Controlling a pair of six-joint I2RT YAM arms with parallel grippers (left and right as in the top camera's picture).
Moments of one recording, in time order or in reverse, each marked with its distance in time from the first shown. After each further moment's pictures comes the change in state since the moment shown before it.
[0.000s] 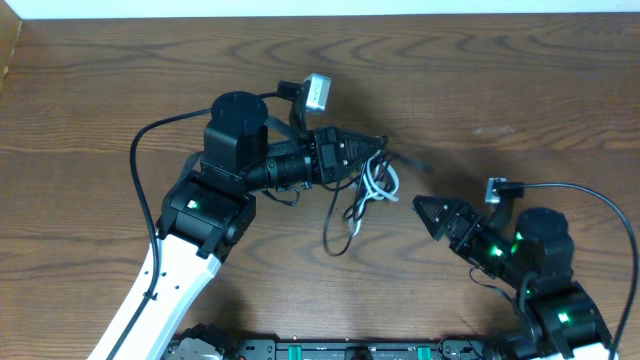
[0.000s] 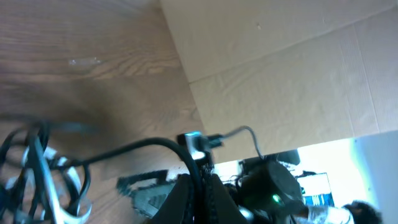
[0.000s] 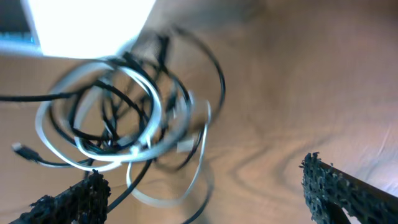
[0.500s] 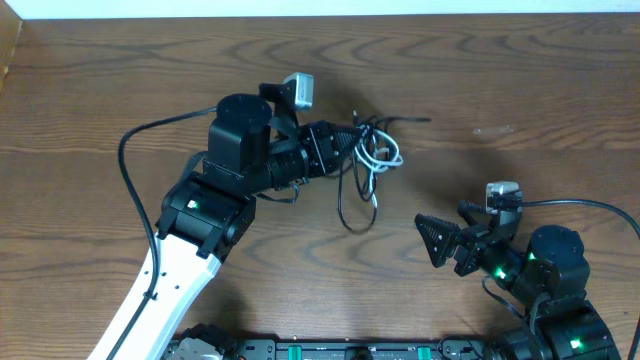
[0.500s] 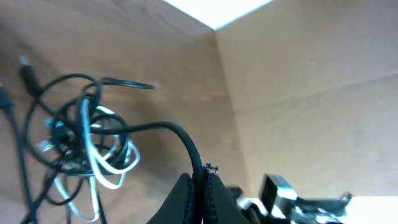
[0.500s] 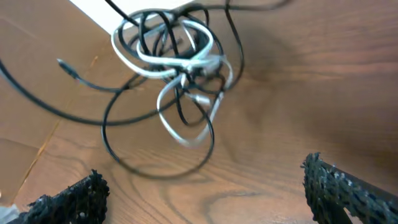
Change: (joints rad) left arm 0.000 0.000 0.000 -0.099 -0.222 0.008; right arm 0.000 -0.150 0.003 -0.046 0.071 -0.619
